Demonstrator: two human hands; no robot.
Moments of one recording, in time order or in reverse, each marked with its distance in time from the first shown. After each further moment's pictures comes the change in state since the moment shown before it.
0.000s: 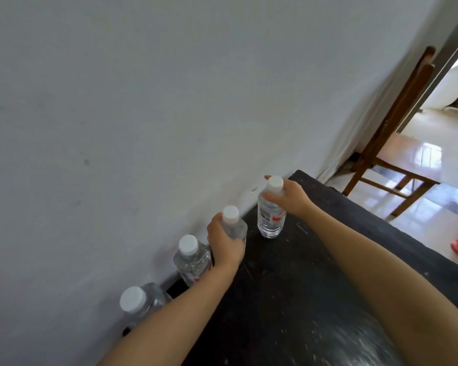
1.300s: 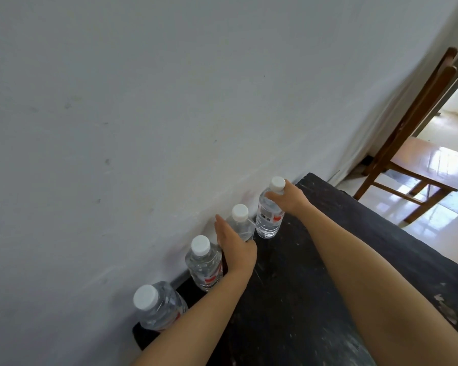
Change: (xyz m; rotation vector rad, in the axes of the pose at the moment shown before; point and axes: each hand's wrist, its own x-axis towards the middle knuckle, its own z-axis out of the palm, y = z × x) left_hand -0.007 -0.007 0.006 0.055 -0.019 -0.060; right_hand 0.023 -0.008 0.026 -0.103 0.004 0.183
